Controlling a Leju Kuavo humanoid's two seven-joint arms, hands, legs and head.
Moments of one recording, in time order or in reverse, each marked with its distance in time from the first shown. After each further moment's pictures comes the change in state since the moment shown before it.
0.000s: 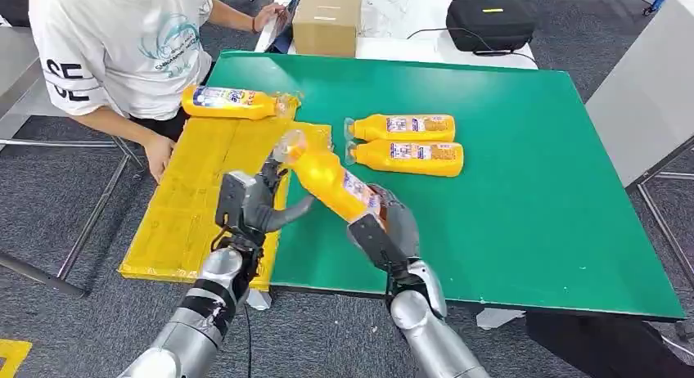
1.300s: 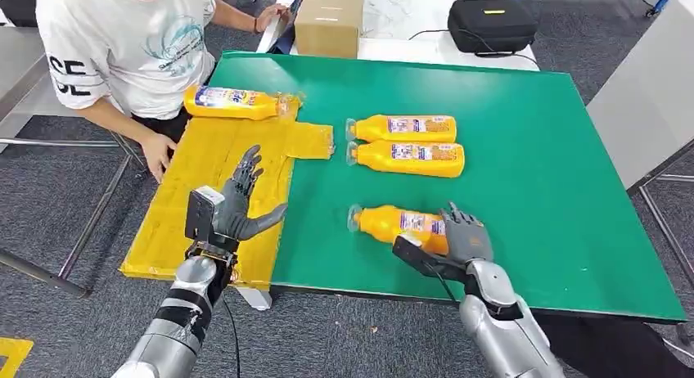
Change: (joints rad) left arm 0.068 0.070 0.099 -0.096 -0.069 -0.057 -0.109; right arm -0.004 -0.314 -0.048 -0.010 0.538 0.368 0.387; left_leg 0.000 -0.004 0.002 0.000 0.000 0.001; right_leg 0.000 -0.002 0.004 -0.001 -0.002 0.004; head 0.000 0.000
